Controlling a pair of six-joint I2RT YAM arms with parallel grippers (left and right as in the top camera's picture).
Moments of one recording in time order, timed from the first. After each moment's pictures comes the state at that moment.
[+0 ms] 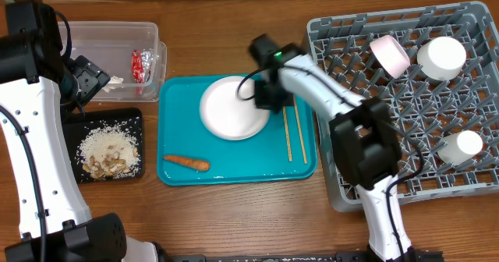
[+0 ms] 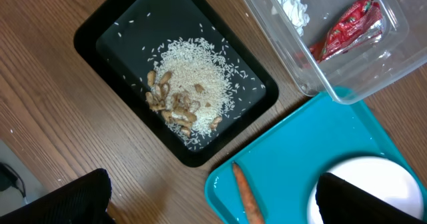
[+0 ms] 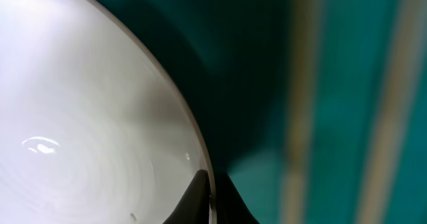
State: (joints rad) left arm 0.26 1.67 1.95 -1.59 -0.19 -0.68; right arm 0.49 2.33 1.90 -1.07 -0.09 0.50
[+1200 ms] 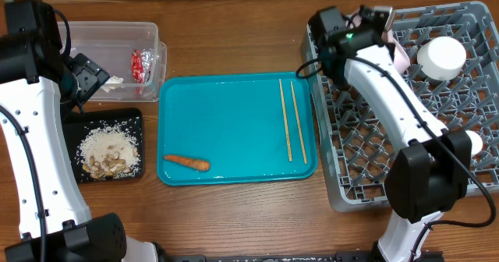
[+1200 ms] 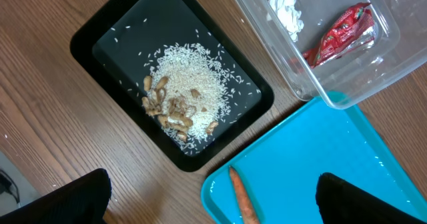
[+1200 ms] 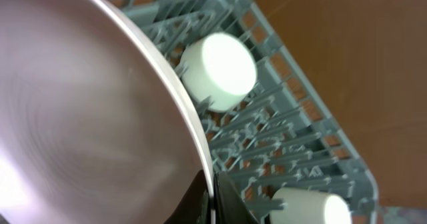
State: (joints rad) left arm 0.26 1.67 1.95 -1.57 -0.19 -0.68; right arm 0.33 1.96 1.71 -1.14 1.02 0.64
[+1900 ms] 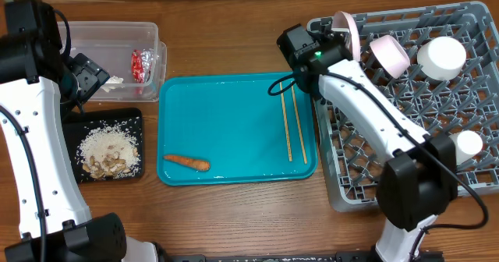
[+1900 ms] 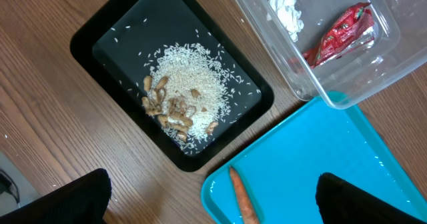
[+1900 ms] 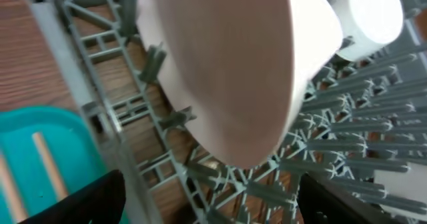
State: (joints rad) left arm 0.26 1.67 1.95 -1.57 -0.19 -0.68; right arm 0.46 1.93 1.69 -1.12 0.66 0.63
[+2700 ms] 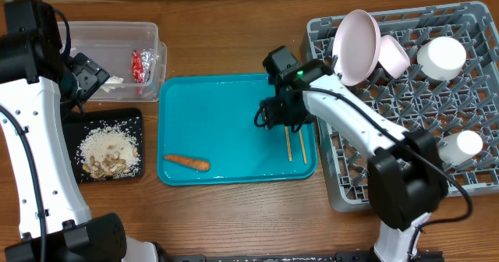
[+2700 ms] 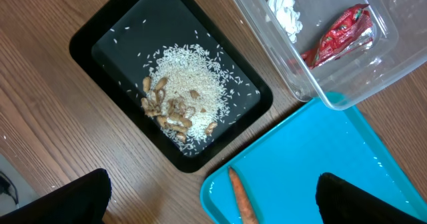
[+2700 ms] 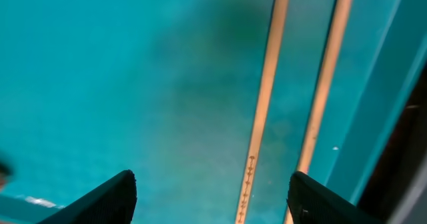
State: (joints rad) left arm 0.26 1.67 1.95 -1.57 -0.19 -0.68; right arm 0.54 1.97 1.53 -1.00 -0.09 0.37
